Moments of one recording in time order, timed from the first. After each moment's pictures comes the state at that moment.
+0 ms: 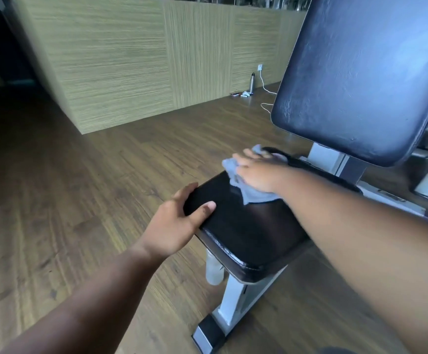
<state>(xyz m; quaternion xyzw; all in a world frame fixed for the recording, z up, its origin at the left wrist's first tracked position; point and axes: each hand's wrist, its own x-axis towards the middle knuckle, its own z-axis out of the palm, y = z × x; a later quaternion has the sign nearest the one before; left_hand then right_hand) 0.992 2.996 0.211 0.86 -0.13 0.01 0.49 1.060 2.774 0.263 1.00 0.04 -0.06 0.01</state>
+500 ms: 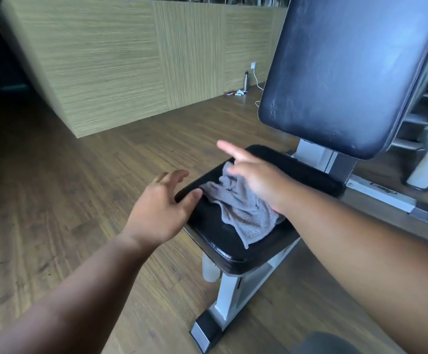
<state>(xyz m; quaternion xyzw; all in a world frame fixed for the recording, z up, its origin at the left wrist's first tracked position) 0.981 2.990 0.243 0.91 -0.14 0.11 0.39 0.989 2.773 0.268 0.84 0.11 -0.02 -0.53</state>
